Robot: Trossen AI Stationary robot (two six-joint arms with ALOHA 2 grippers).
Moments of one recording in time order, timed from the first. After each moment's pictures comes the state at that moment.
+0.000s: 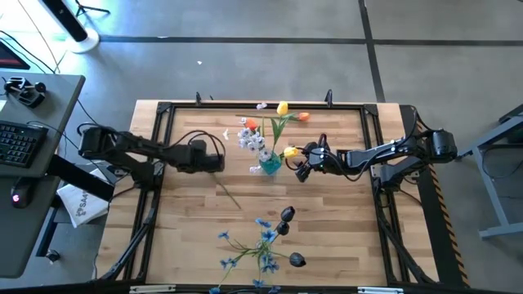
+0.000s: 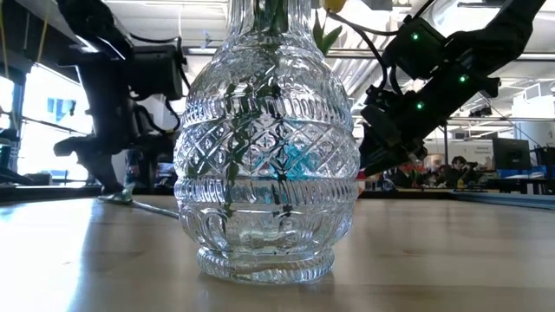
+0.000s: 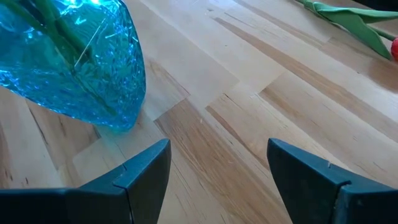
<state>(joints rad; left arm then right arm) 0.09 1.43 0.62 -0.62 -0.49 -1.44 -0.08 1.43 0.51 0.18 0.39 0.47</state>
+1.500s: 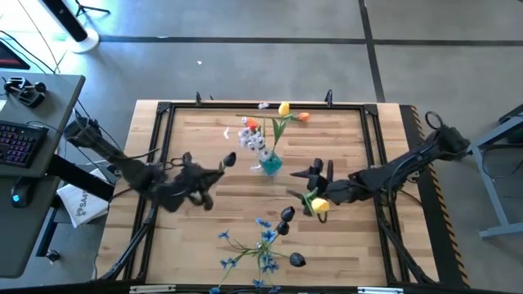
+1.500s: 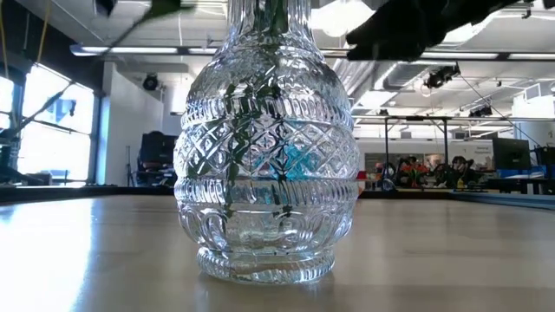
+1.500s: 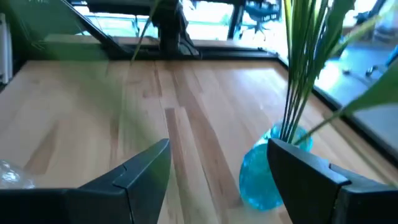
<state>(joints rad) -0.59 1.09 0.83 -0.33 -1.03 -0.57 0.40 1.29 0.67 0.22 0.63 0.13</state>
